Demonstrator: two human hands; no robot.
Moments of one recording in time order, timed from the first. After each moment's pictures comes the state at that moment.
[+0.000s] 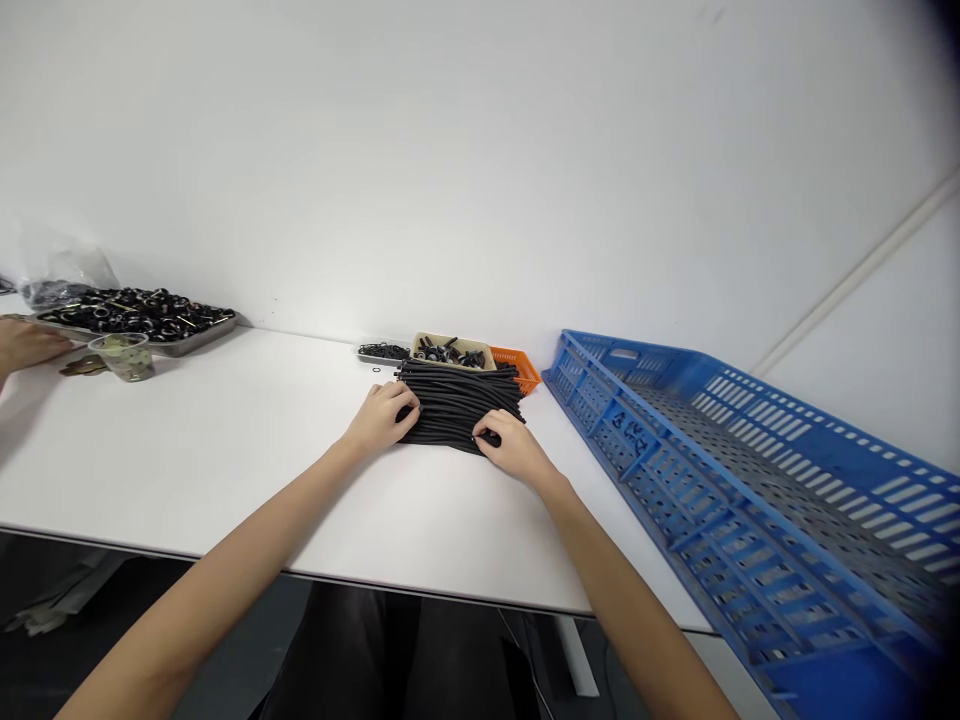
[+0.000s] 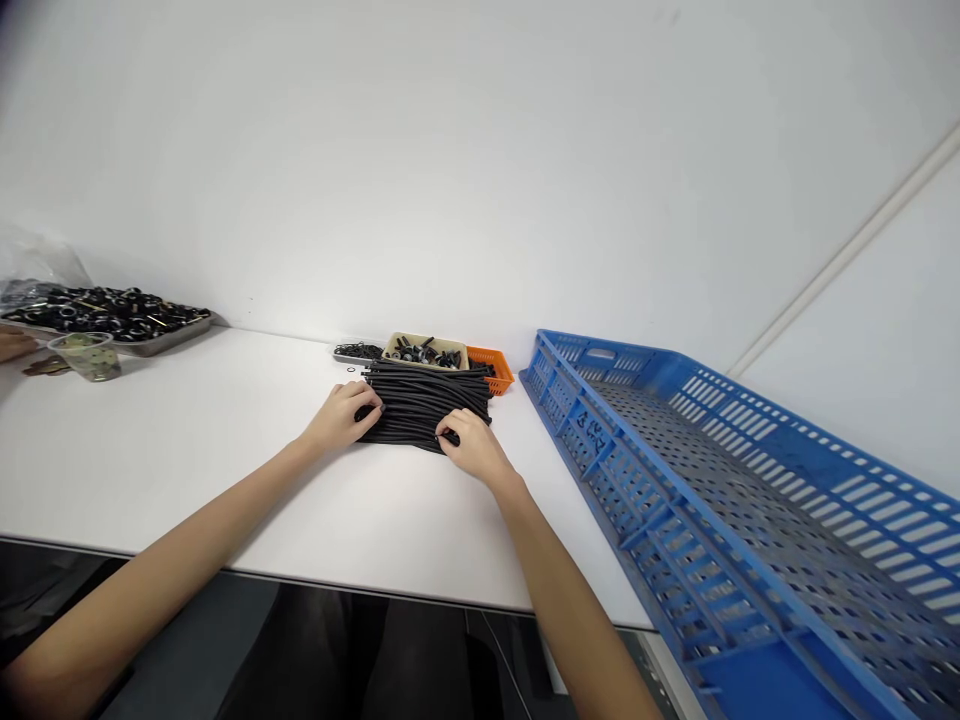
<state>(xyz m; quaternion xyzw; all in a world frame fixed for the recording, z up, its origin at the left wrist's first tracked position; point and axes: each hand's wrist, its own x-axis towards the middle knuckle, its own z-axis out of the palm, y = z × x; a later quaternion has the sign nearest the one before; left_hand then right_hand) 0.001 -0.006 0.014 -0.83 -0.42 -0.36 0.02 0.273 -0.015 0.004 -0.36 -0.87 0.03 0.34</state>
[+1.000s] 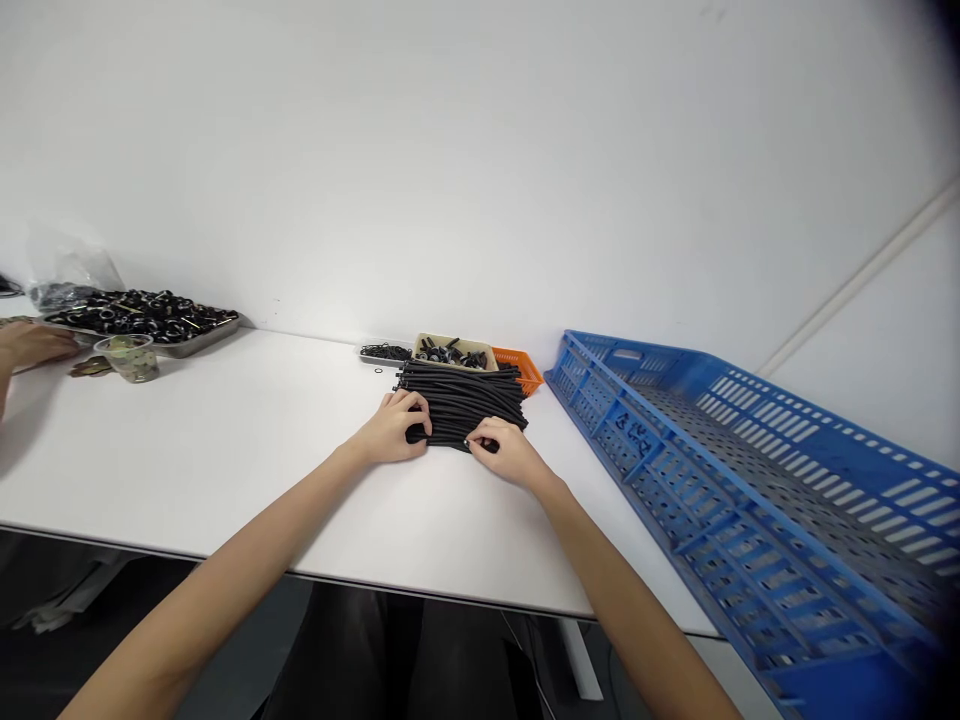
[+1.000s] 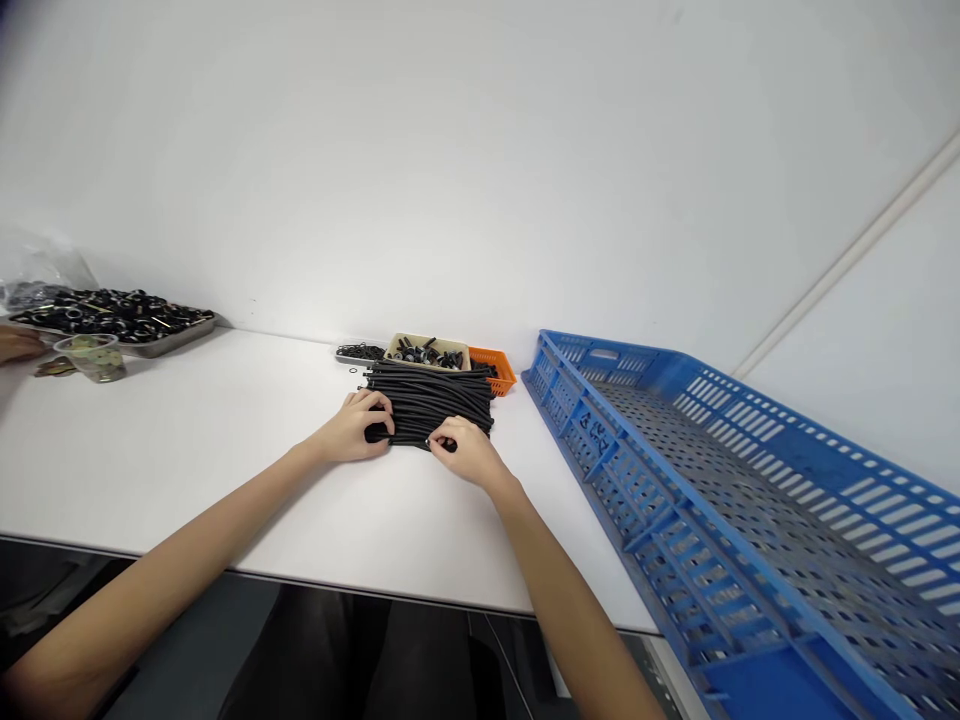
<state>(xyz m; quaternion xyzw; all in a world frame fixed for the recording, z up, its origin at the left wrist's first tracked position) 0.006 -0.011 0.010 -0.89 -0.36 -0.29 -0.01 0.263 -0.018 -0.001 -0.36 -0.86 0.08 0.34</state>
